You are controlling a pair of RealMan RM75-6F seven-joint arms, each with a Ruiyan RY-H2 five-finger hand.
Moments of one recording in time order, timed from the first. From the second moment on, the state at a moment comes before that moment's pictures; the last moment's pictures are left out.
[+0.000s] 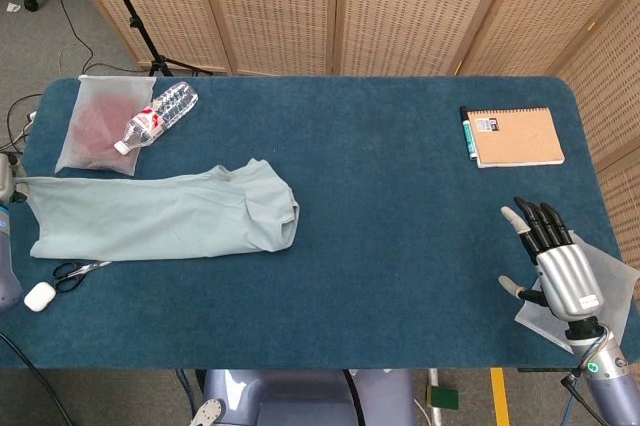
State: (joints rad) left arm -0.63 -1.40 -0.27 -0.75 0.63 0.64 0.37; right arm 0.23 -1.18 0.06 -1.45 -1.66 1.53 0.20
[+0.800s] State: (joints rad) left arm -0.58 -1.30 -0.30 -0.98 0.86 0.67 0.11; right arm 0.23 -1.17 0.06 -1.46 -1.66 1.54 0.21
